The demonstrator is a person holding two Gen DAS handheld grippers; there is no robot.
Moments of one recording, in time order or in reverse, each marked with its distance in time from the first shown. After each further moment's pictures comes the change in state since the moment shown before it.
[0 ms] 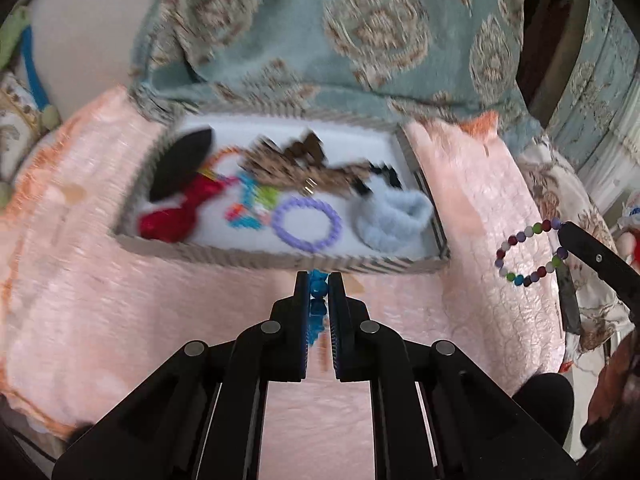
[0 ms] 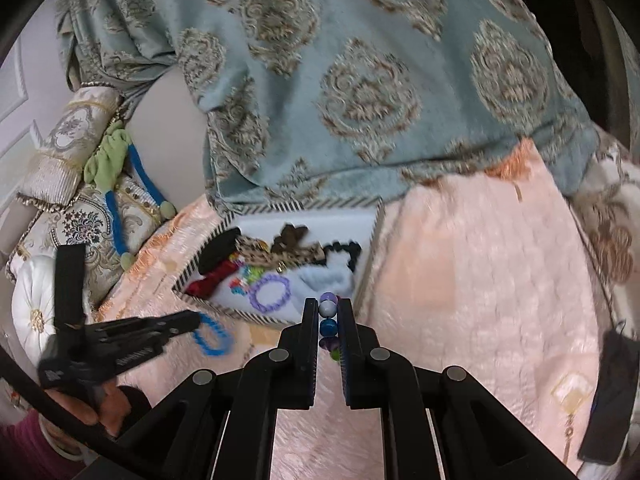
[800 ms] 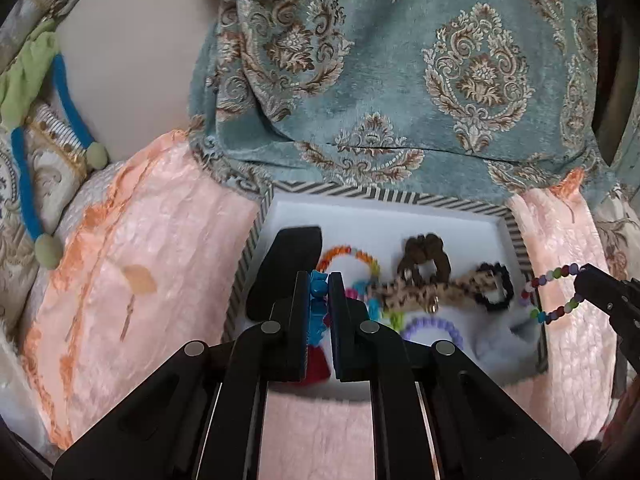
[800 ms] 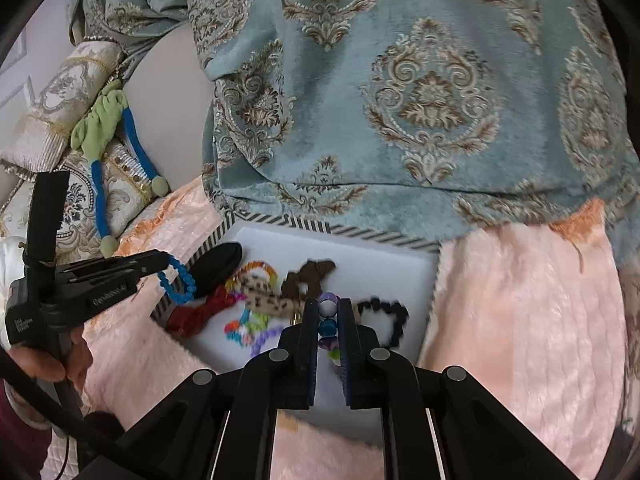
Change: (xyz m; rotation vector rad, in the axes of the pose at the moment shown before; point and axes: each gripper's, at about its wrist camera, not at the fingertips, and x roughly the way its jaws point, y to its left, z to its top) left arm 0.042 0.072 0.106 -0.009 -0.046 0.218; right arm 0.119 0.051 0.069 -0.135 0.091 -0.025
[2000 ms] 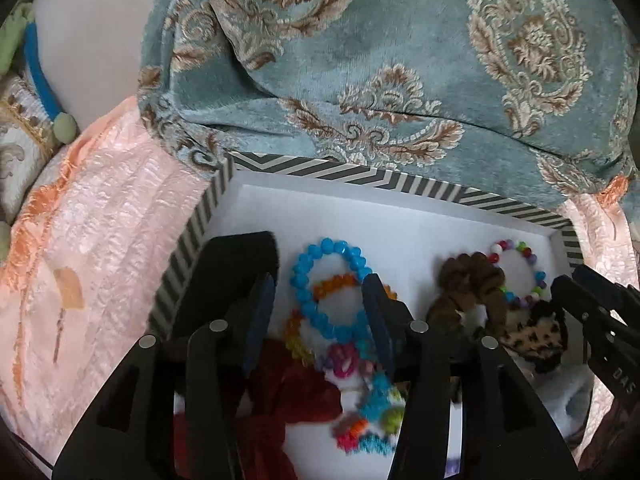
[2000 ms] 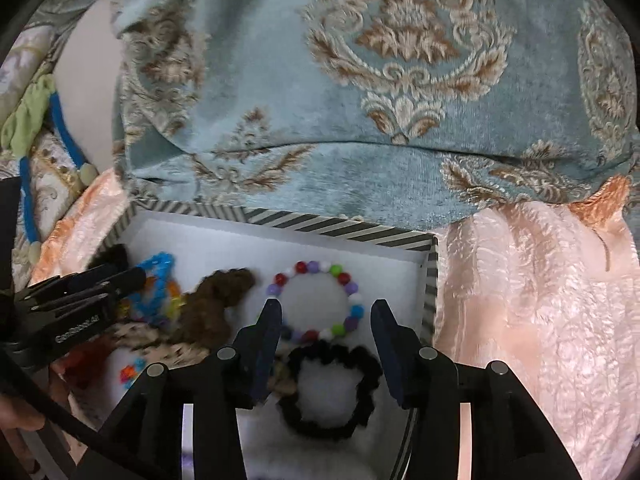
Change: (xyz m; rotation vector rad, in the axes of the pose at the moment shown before) left arm 0.102 -0.014 0.014 -0.057 0.079 0.008; right arm 0.101 -0.039 0.016 0.057 0.103 -0.156
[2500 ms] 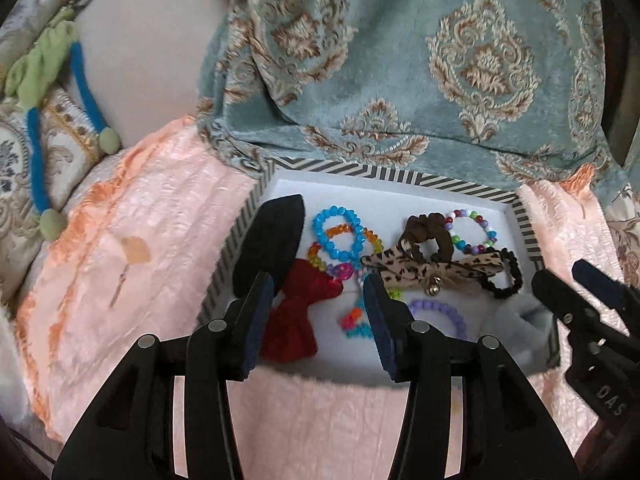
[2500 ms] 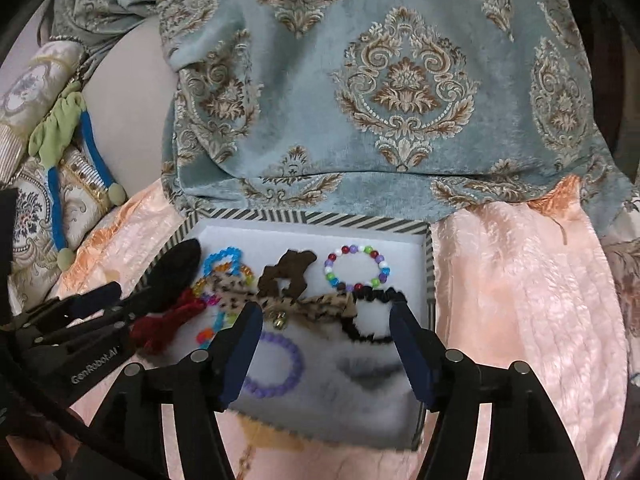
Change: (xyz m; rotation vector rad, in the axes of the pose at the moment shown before) left arm -0.102 0.001 -0.063 0.001 -0.126 0.043; right arm -0.090 0.048 -0.050 0.017 -0.131 -0.021
